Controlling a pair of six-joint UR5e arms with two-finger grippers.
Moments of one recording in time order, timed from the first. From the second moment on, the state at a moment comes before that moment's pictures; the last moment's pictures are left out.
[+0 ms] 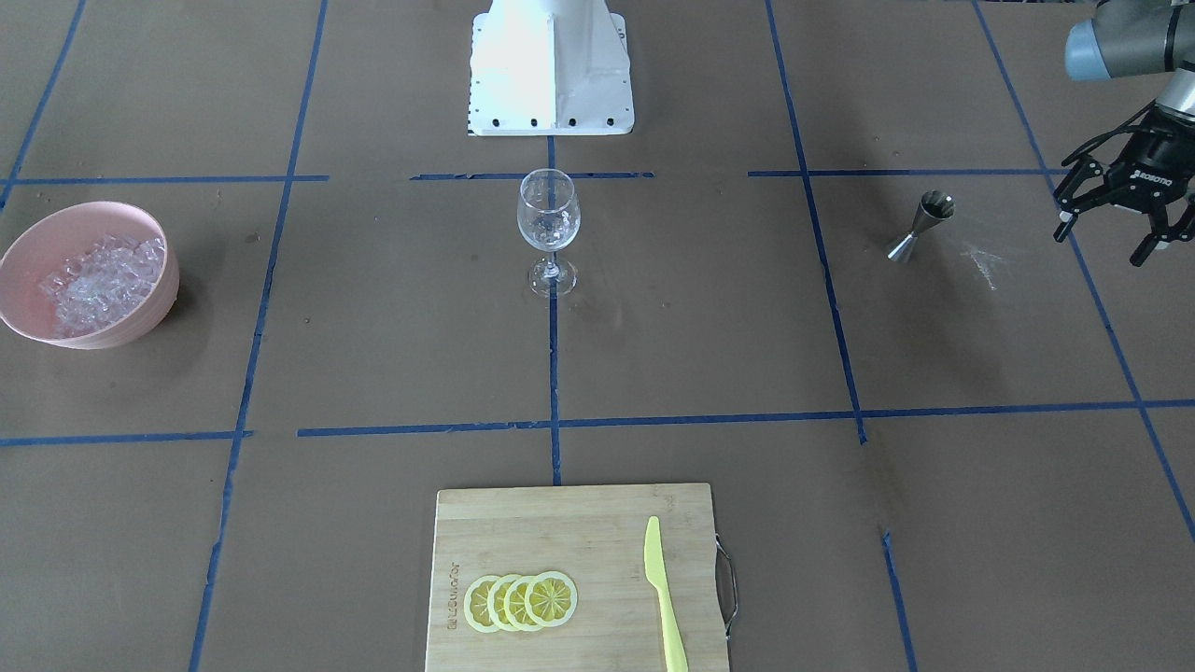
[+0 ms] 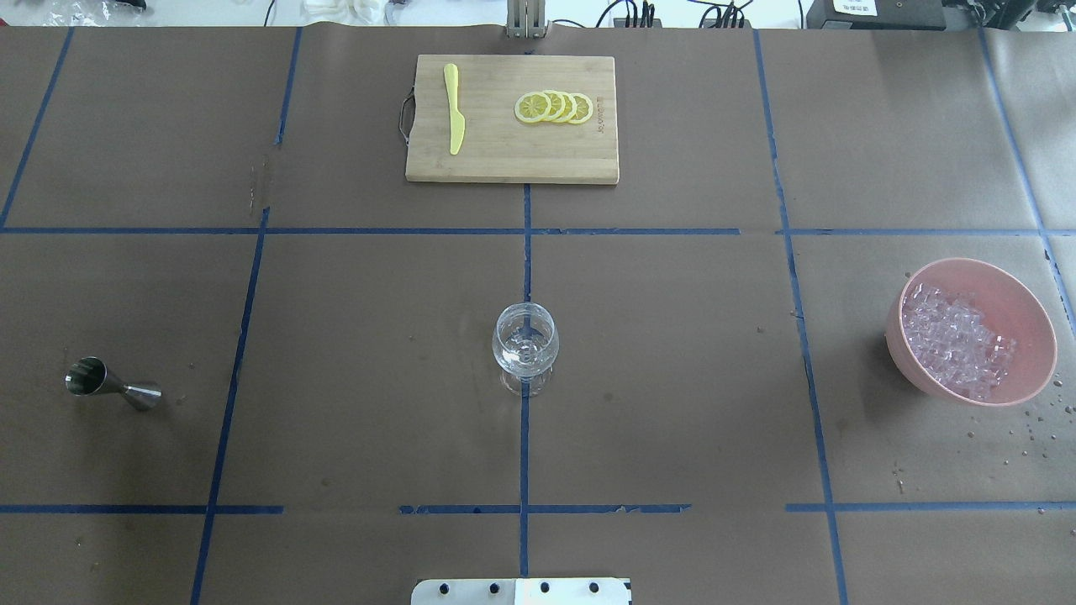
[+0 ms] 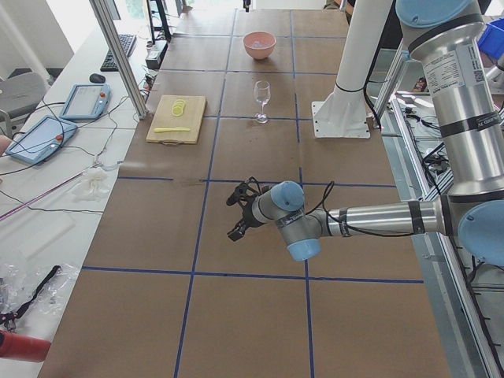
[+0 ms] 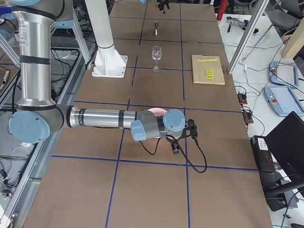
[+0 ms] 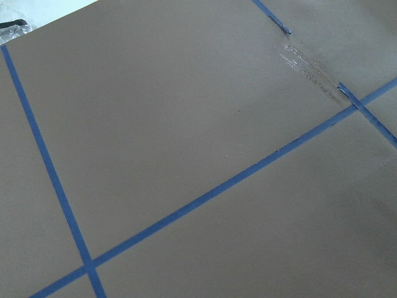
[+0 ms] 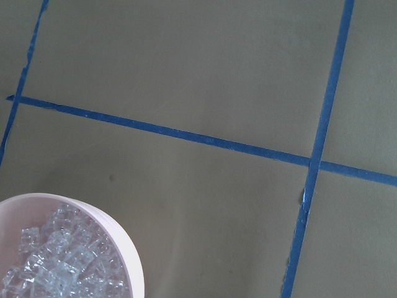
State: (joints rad) left arm -1.01 -1.21 -1.67 -2.88 -1.90 -0.50; right arm 1.51 -1.62 1.61 -1.32 2.53 0.00
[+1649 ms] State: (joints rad) left arm -0.19 -1.07 -1.70 -3.05 -1.17 -1.07; right arm 1.51 -1.66 1.66 -1.32 2.58 0.00
